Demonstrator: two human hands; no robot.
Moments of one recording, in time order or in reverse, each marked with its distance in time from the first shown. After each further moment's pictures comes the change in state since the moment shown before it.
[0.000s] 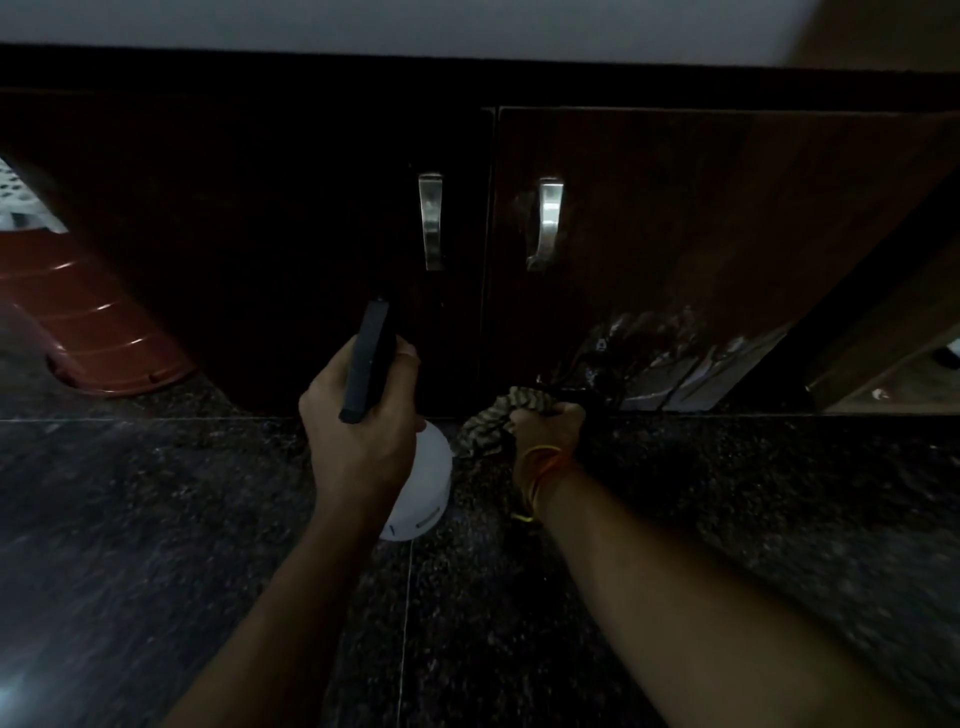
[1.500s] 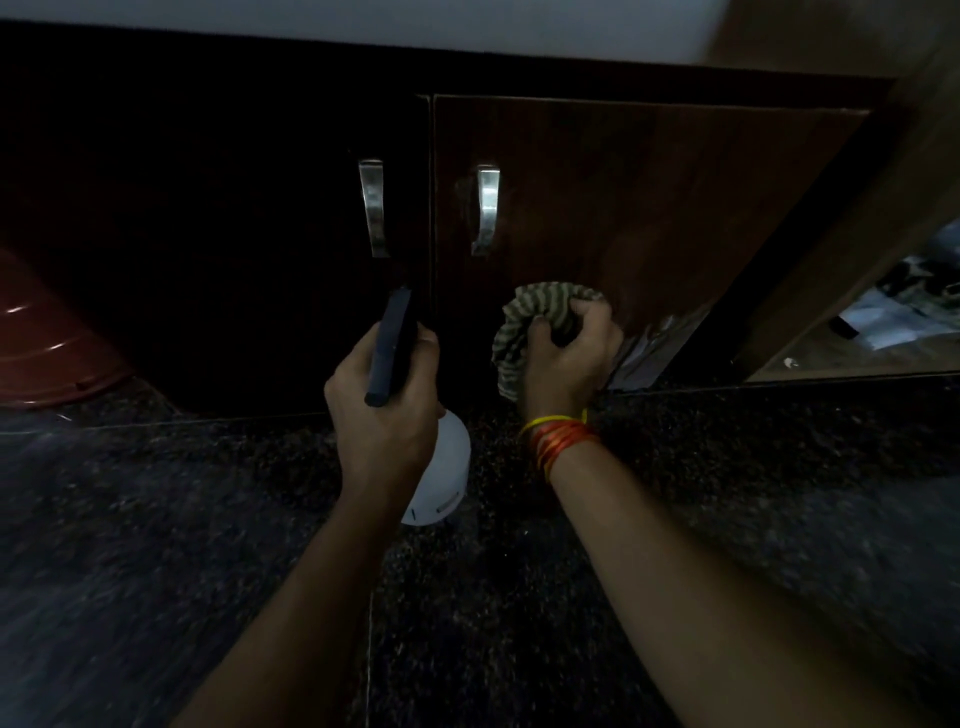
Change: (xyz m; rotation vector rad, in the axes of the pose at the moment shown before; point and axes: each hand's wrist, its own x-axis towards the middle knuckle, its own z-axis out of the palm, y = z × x) left_hand -0.017 0.010 0.034 -0.104 -0.086 0.014; right_hand -0.066 -0.124 -0.050 -0.252 0.247 -0.782
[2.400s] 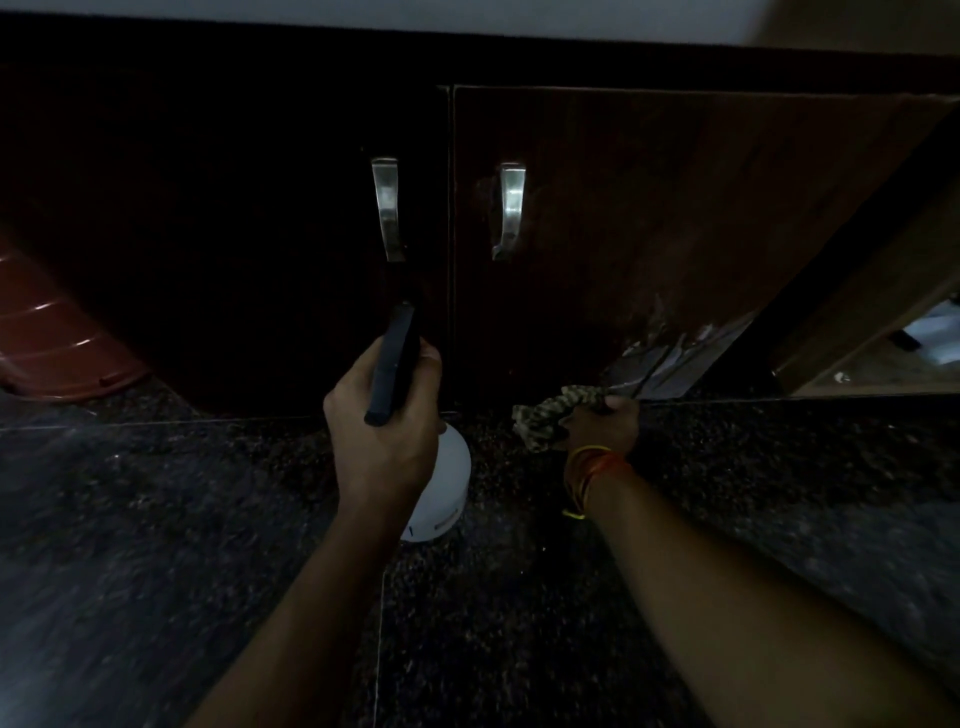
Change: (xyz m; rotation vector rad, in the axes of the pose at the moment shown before) left_hand 0.007 -0.020 -0.004 0.034 0.009 -0.057; right_hand 0.001 0.148 0.025 -0.059 -0.185 0.662
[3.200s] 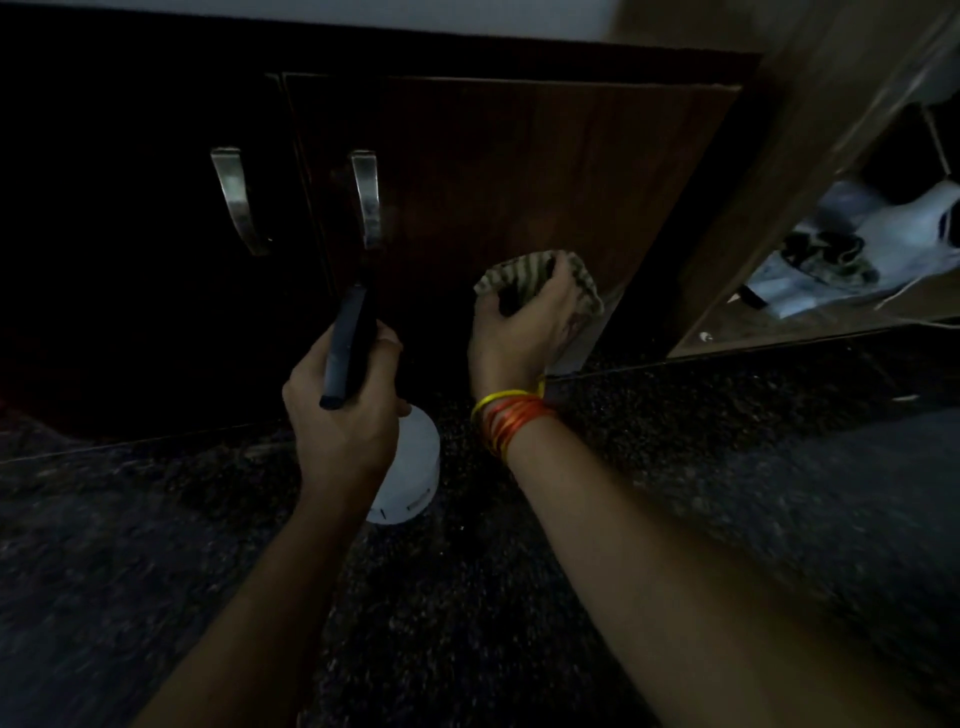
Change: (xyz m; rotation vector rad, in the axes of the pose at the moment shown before) left_hand -0.016 0.020 0.046 -0.119 -0.076 0.057; right_hand -0.071 -0.127 -0.045 0.120 0.212 -0.595
